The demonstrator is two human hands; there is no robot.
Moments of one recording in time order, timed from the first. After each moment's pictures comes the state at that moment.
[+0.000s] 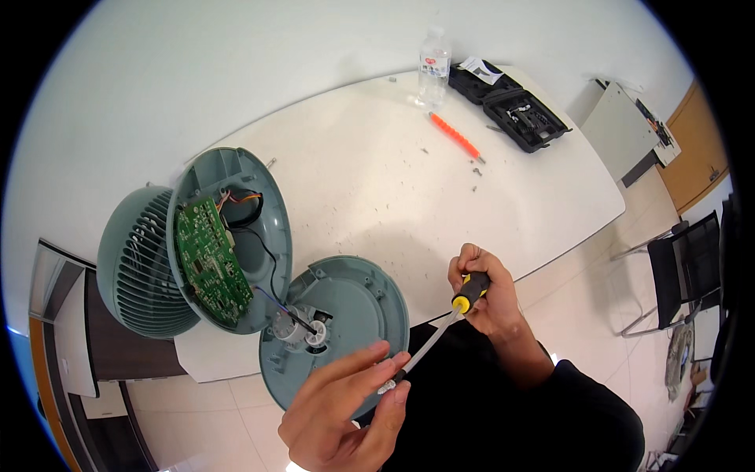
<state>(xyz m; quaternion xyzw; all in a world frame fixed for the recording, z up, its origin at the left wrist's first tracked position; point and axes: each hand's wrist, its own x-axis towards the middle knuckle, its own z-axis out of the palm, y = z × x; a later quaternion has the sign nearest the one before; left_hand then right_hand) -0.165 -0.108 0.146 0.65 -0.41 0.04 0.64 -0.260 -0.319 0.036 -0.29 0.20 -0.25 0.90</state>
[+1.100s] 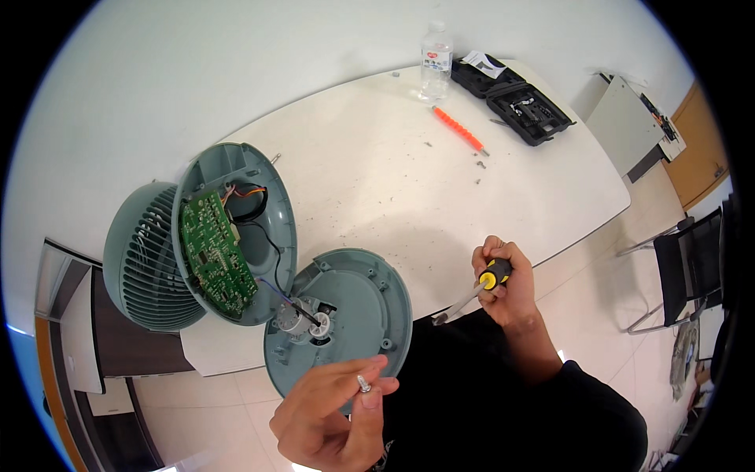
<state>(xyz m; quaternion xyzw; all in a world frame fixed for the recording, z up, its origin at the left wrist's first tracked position) -0.172 -0.098 0.140 0.63 -0.35 0.04 0.69 -0.278 -0.327 0.039 -0.24 0.26 -0.28 0.89</state>
